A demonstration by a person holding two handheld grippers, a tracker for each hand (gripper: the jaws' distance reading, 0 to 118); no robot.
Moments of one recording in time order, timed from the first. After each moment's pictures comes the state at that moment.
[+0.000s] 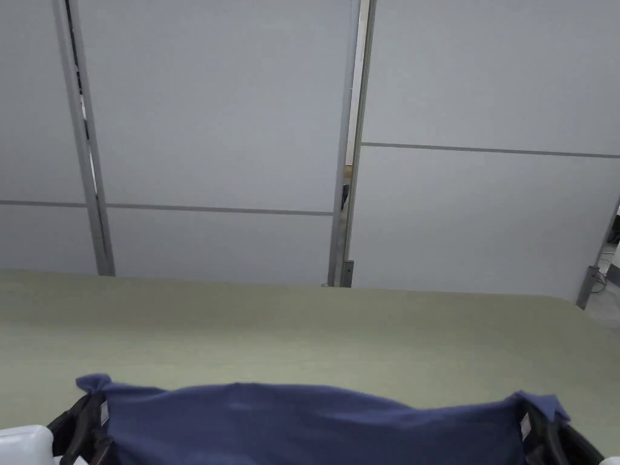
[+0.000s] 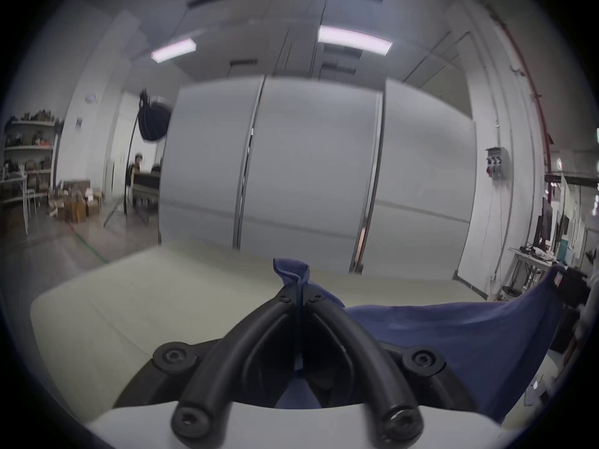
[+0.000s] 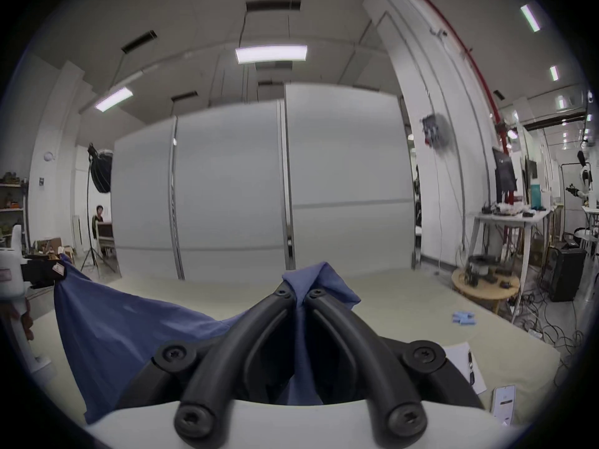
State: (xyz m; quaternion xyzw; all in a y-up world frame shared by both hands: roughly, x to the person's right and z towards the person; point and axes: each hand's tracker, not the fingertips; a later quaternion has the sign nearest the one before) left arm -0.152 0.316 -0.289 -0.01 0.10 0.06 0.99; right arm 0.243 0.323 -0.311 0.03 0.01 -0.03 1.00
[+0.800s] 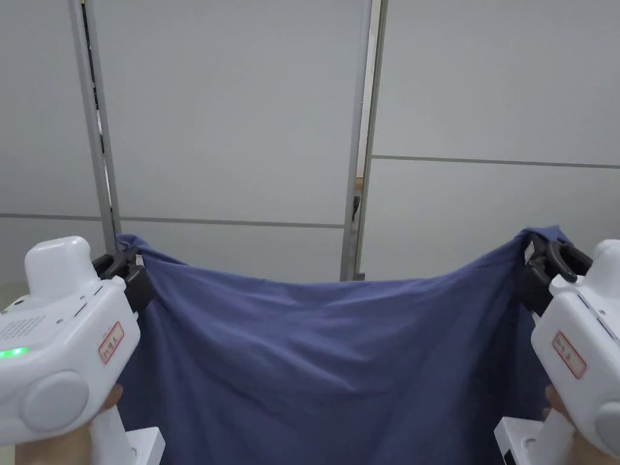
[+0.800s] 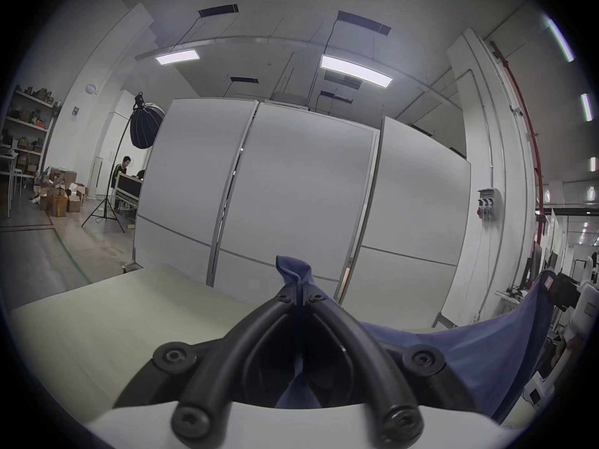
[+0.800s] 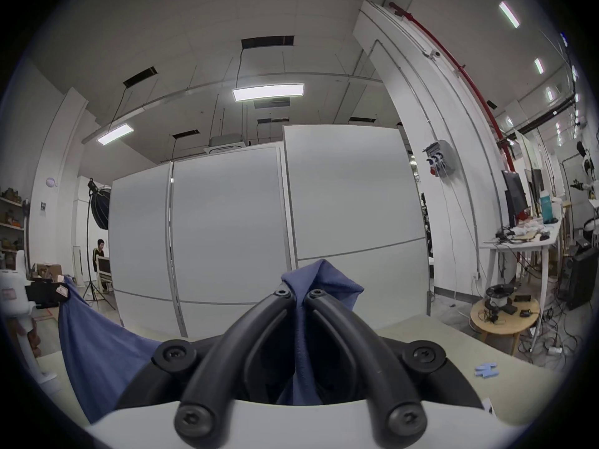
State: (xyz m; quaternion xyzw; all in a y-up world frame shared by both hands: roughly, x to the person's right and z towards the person) left arm -0.197 0.424 -0.444 0.02 0.06 0.12 0.99; right arm 0.235 0.455 -0.460 0.10 0.02 -0.05 0.99
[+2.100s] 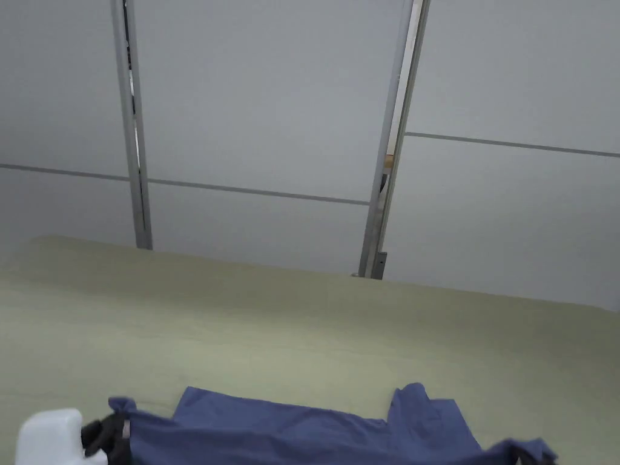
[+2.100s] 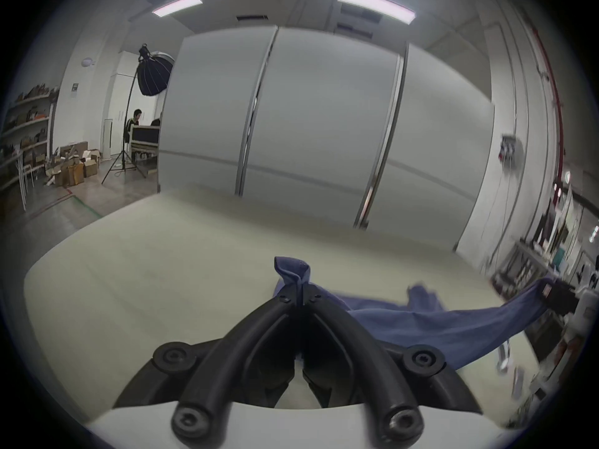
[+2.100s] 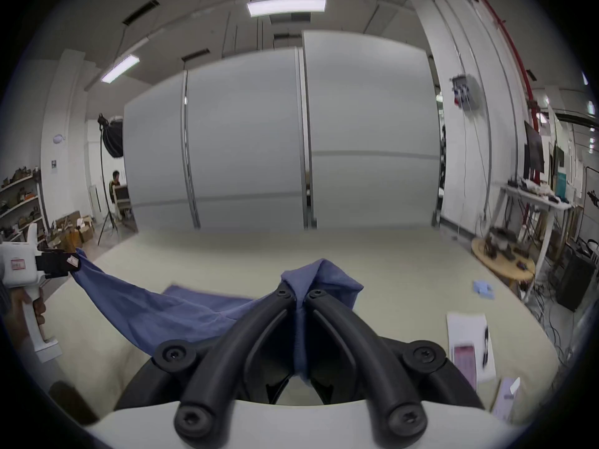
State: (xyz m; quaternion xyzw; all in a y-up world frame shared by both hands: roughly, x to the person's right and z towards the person) left arm -0.204 0.246 -0.322 -0.19 0.09 0.11 0.97; right arm 0.254 0.272 -0.349 -0.16 0.07 -0.01 0.99
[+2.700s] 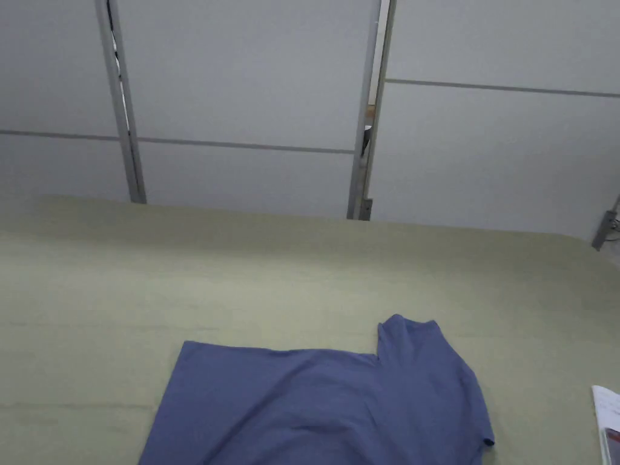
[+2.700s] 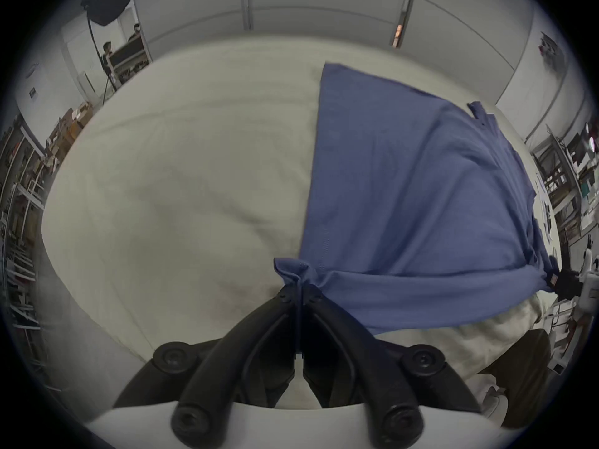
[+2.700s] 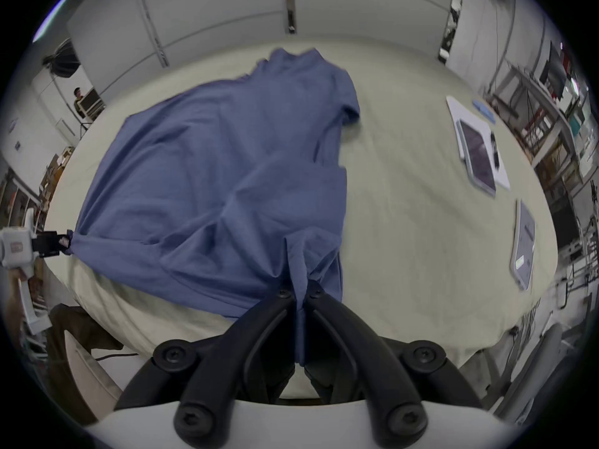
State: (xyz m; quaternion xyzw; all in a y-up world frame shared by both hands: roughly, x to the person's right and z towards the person) left arm -0.243 0.092 -0.249 -0.54 0.09 0.07 0.84; right arm 0.297 0.104 -0.276 -0.54 0.03 -0.01 0.84
